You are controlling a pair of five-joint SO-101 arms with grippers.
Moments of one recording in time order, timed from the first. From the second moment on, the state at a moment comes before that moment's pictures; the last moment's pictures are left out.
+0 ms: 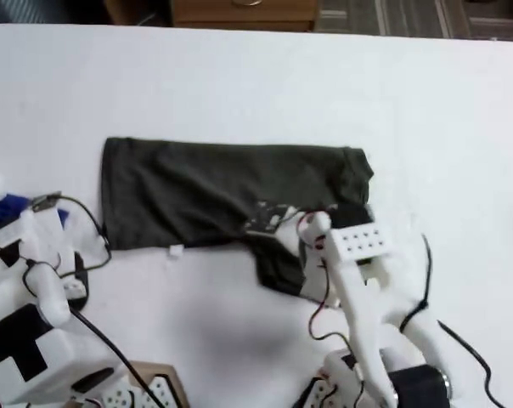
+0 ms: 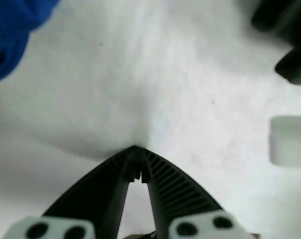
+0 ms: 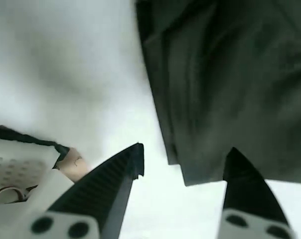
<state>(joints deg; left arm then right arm) -42.6 -1.8 46.1 67.3 -16.6 -16.8 -23.3 47.3 82.3 53.5</state>
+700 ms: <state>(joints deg) -42.6 -1.8 46.1 67.3 -16.6 -20.3 2.3 35.2 76.1 53.4</state>
